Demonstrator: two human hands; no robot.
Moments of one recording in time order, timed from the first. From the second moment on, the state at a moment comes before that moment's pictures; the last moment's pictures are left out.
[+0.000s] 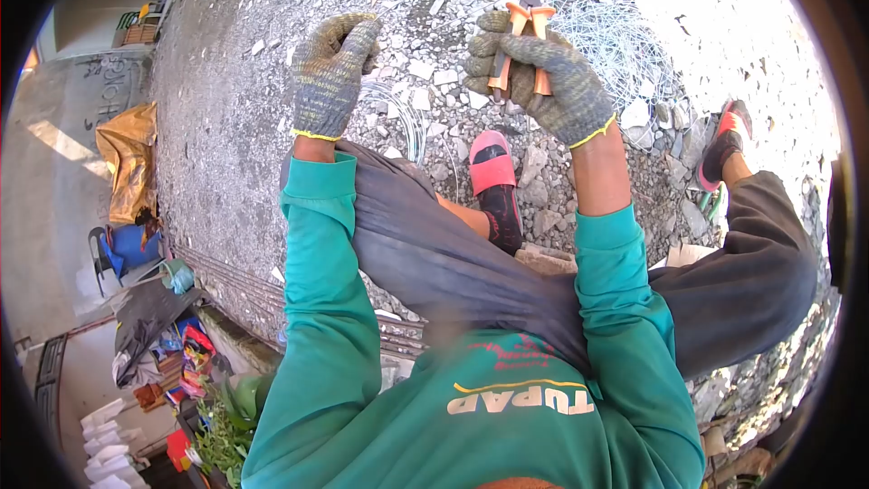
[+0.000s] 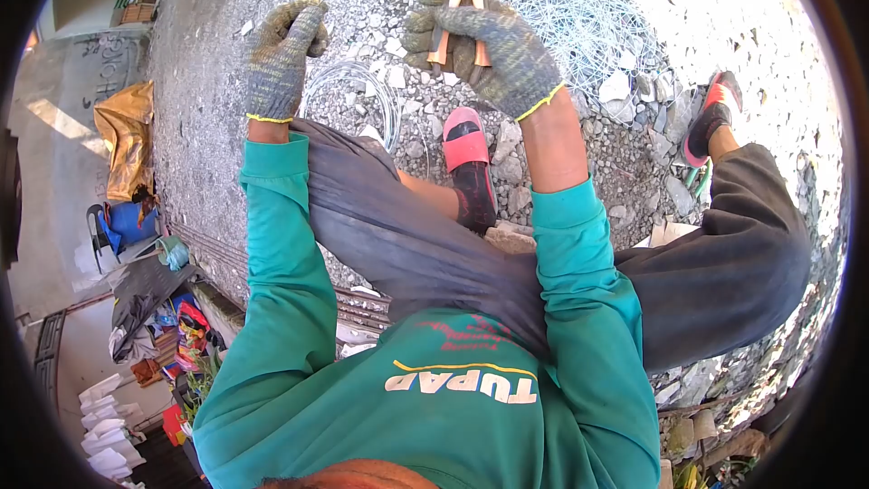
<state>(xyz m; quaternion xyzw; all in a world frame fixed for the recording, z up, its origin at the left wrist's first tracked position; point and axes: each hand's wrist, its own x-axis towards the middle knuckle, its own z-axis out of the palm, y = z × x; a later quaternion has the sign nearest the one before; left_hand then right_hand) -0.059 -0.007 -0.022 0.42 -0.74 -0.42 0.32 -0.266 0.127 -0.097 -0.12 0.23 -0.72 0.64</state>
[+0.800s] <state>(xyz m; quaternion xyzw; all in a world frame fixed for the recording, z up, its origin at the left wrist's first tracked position) -0.068 0.001 -0.057 0.36 -0.85 -0.31 0.23 -0.198 0.105 -0.135 -0.49 0.66 -0.51 0.25</state>
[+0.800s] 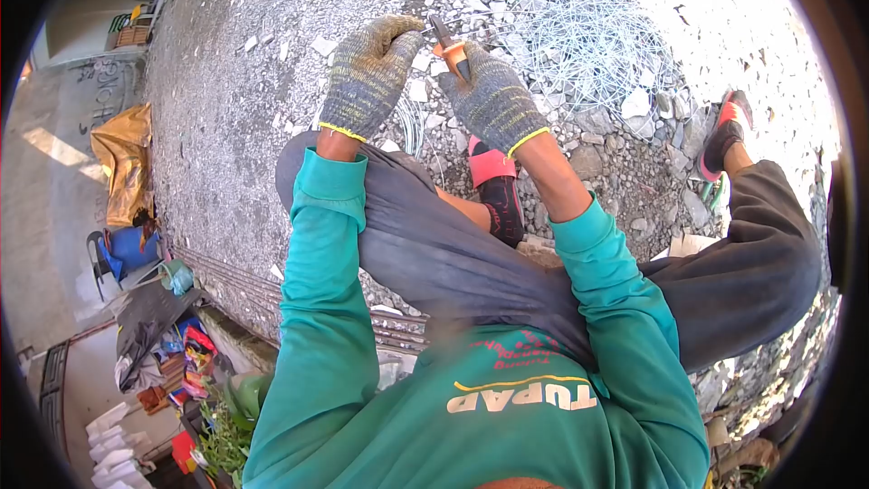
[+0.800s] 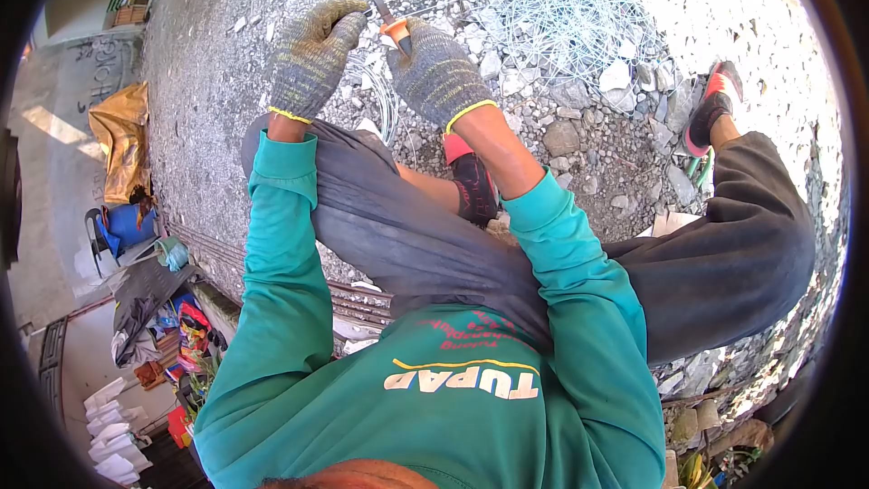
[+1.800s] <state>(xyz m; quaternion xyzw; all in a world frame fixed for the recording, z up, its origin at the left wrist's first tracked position) -0.067 0.011 -0.057 0.44 -0.85 -0.25 0.14 -0.254 0.103 -0.203 -0.30 0.69 -0.55 0.35</state>
